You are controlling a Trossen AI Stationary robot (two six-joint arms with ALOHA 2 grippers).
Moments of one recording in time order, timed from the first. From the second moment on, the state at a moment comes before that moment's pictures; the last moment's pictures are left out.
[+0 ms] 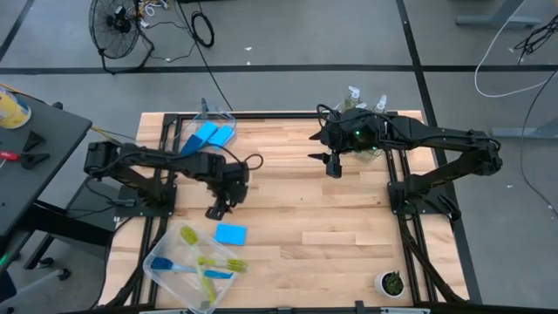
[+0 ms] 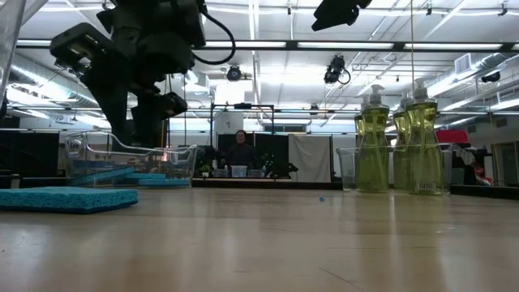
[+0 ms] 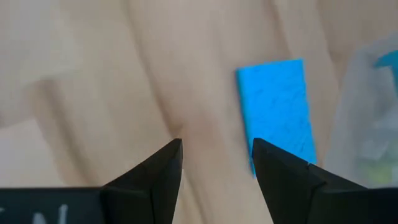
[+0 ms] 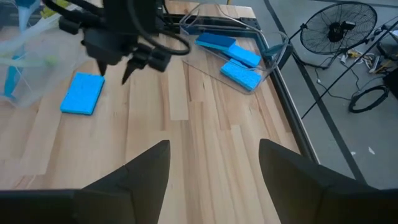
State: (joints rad) left arm 0.04 1.46 0.93 -0.77 0.29 0.33; right arm -0.13 1.27 1.35 -0.70 0.06 -0.13
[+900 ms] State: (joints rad) left arm -0.13 1.65 0.84 -0.37 0.38 0.31; right arm -0.13 1.28 1.35 -0.70 0.06 -0.14
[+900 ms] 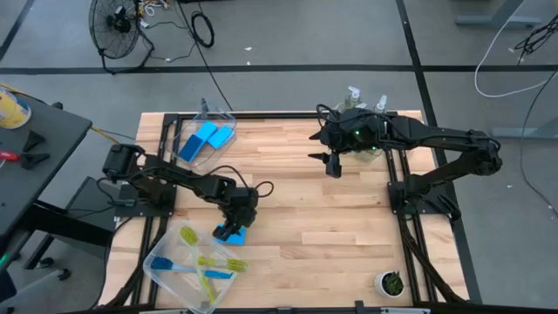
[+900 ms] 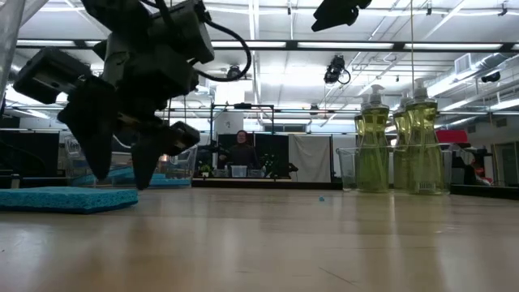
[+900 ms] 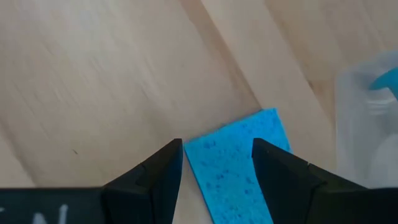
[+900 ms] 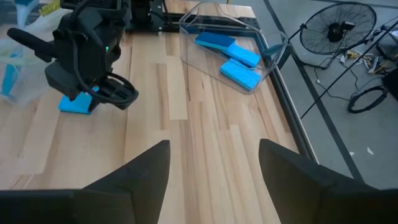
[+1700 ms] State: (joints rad) left arm -0.13 1.69 0.84 -0.44 0.38 0.27; right arm -0.13 1.28 1.35 -0.70 0.06 -0.14
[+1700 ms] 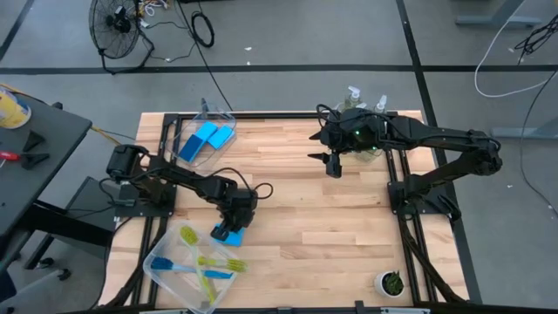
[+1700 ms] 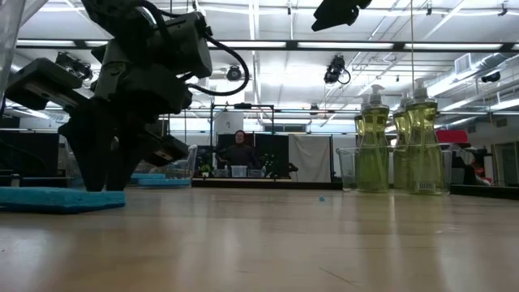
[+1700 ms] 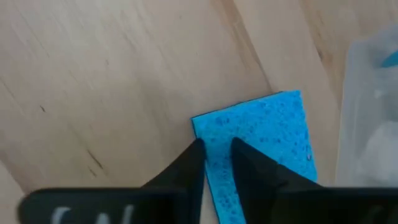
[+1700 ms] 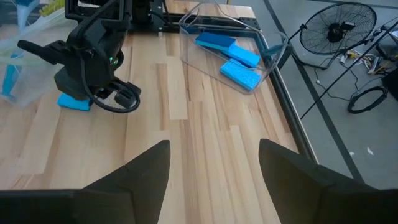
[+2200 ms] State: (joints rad) left arm -0.12 1.71 0.87 -0.47 0.39 0.22; right arm -0.13 1.28 1.35 -0.69 0.06 -0.14
